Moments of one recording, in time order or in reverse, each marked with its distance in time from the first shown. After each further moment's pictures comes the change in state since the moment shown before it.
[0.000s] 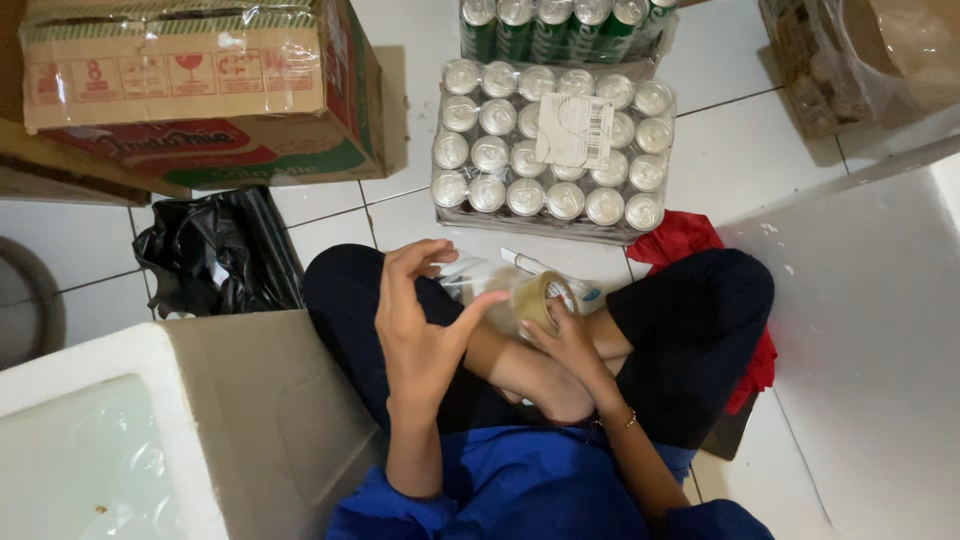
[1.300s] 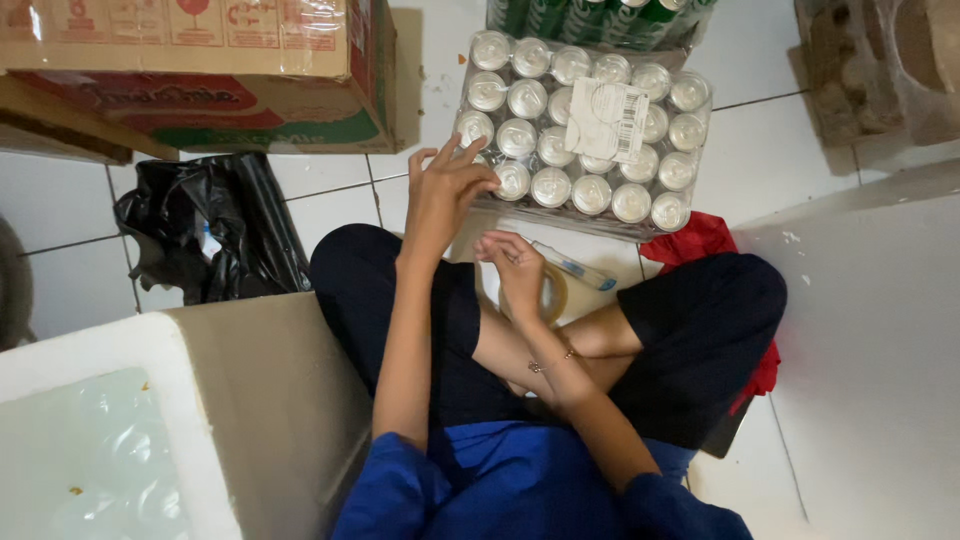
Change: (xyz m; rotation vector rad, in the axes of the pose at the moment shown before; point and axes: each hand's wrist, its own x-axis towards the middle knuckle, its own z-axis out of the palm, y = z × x) left_hand 0.077 -0.193 0.059 0.189 -0.339 0.105; right_hand 0.095 -0.129 0.087 0.749 0.277 -0.026
